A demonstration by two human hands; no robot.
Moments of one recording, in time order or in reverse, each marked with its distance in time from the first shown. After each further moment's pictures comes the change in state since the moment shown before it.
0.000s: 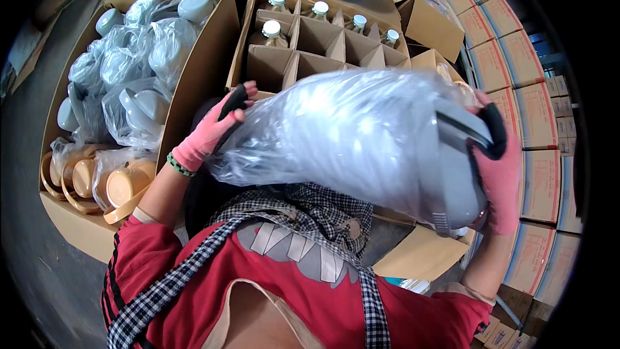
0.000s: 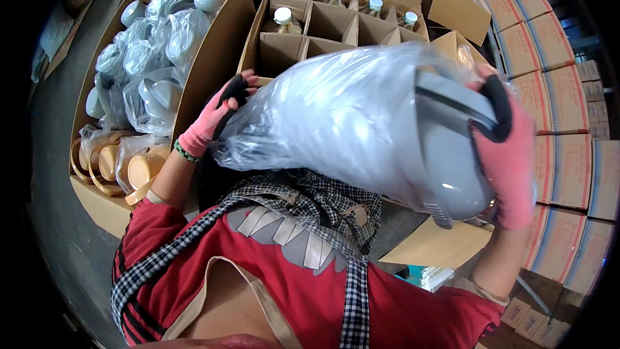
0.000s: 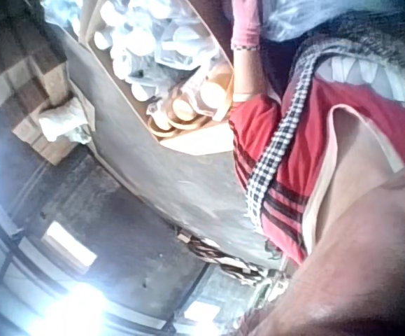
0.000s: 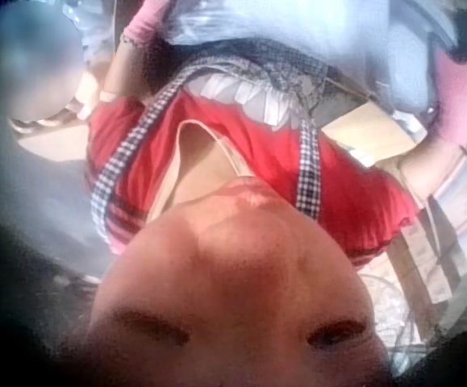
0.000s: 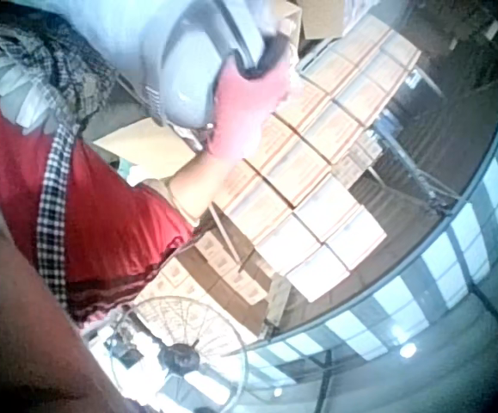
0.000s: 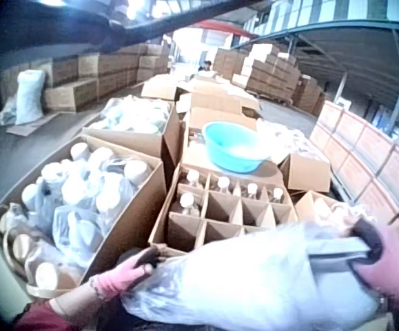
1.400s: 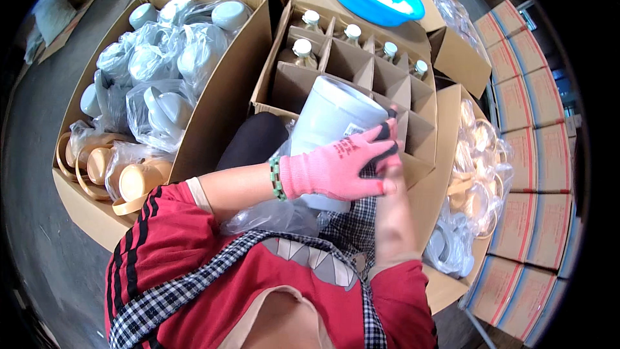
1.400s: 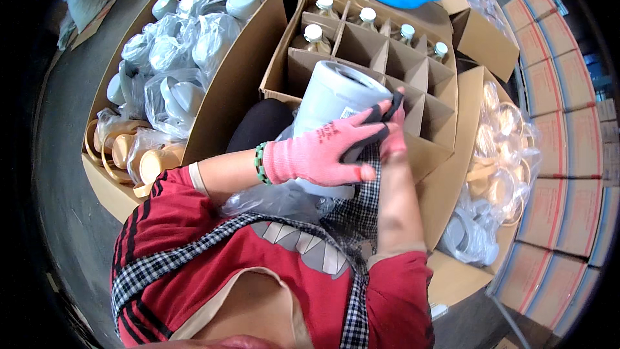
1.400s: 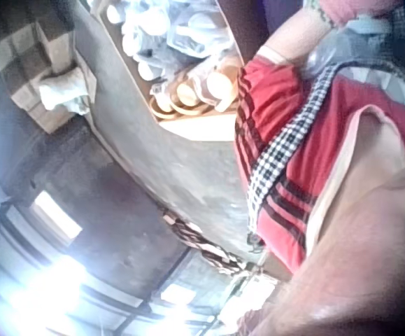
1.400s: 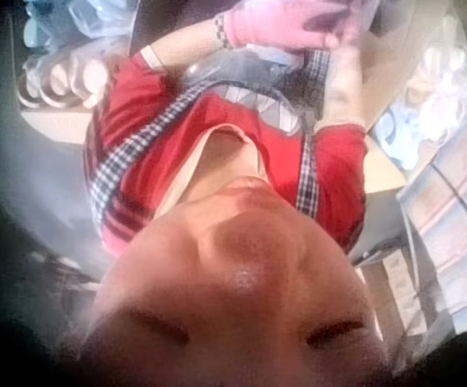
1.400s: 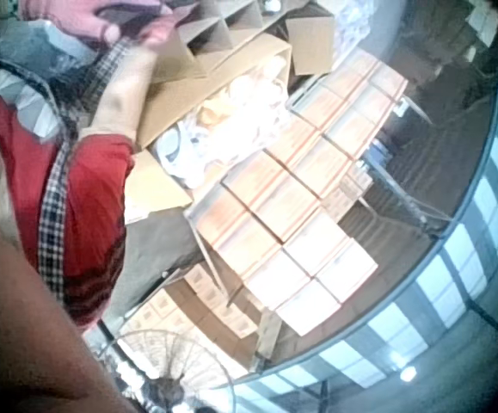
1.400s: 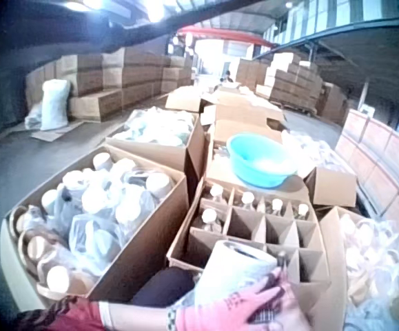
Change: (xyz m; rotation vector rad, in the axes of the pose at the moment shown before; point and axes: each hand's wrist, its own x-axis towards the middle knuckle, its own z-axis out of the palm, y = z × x) left_hand 0.080 0.031 0.132 0.973 0.012 0.538; right_hand 0.061 0.079 0.242 1.673 -0.322 0.408
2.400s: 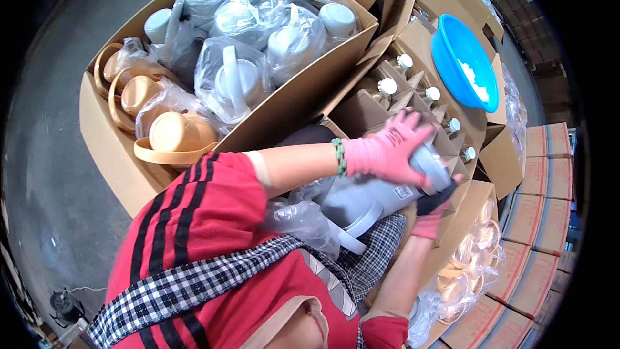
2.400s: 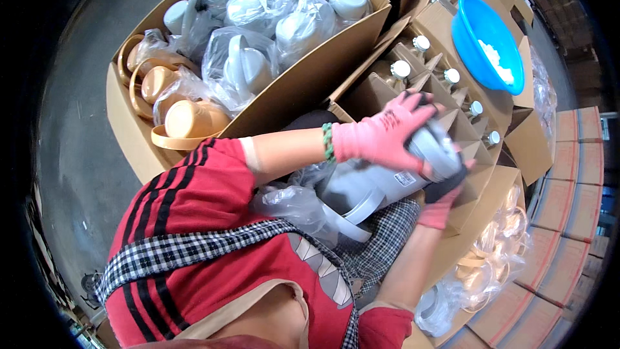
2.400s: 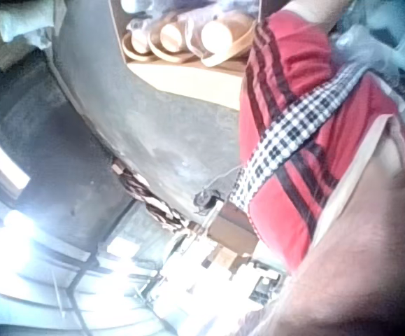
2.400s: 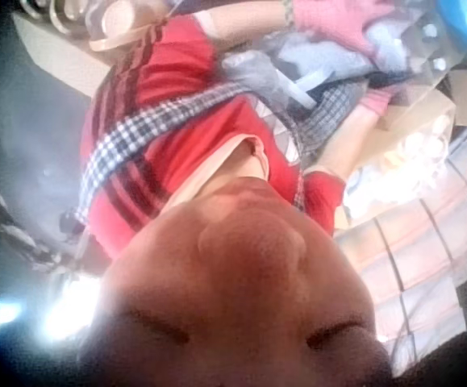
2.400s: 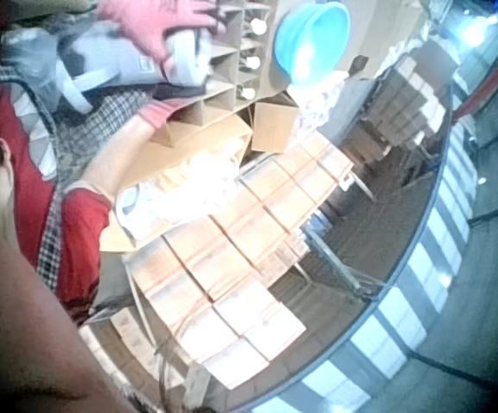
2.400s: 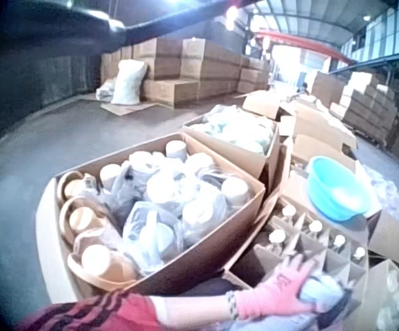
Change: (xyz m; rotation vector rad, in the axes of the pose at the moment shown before) left_hand 0.002 -0.075 -0.023 0.005 0.160 -0.439; right_hand 0.038 -0.018 0.012 -0.057 -0.253 0.027
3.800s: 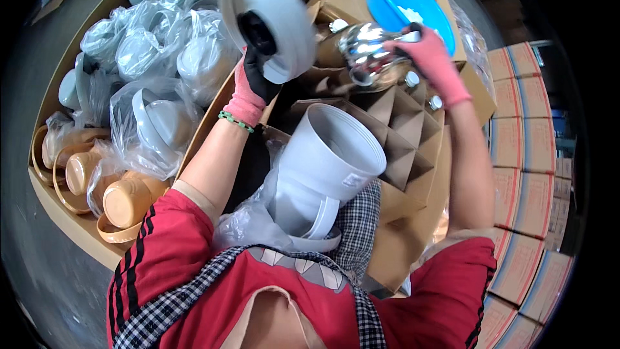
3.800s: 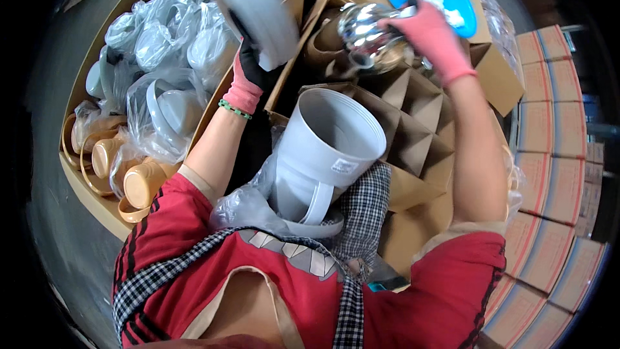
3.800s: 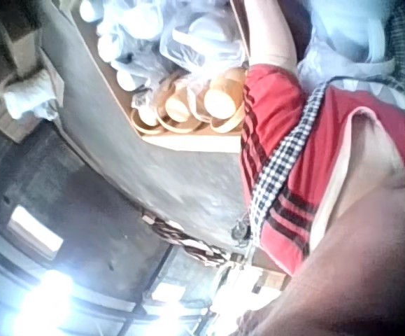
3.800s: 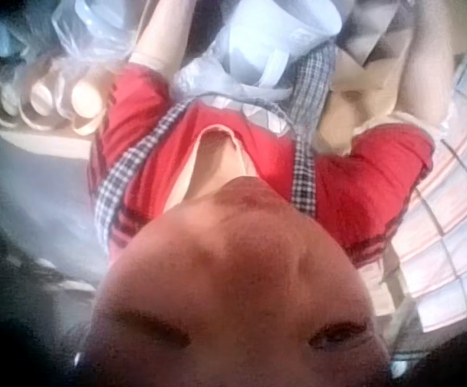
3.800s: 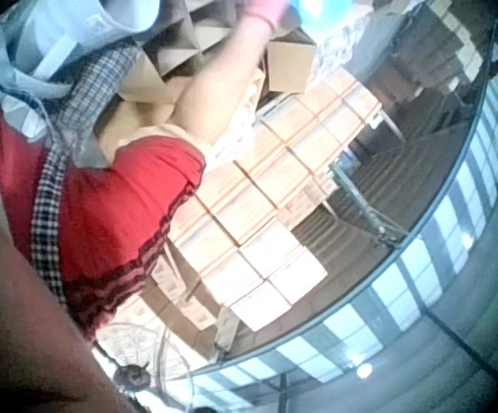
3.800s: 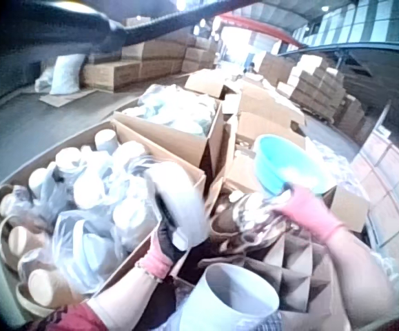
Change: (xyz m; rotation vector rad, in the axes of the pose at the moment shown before) left_hand 0.036 -0.174 -0.026 -1.531 0.510 -0.385; right_hand 0.171 -0.105 0.074 -1.711 0.184 -0.068
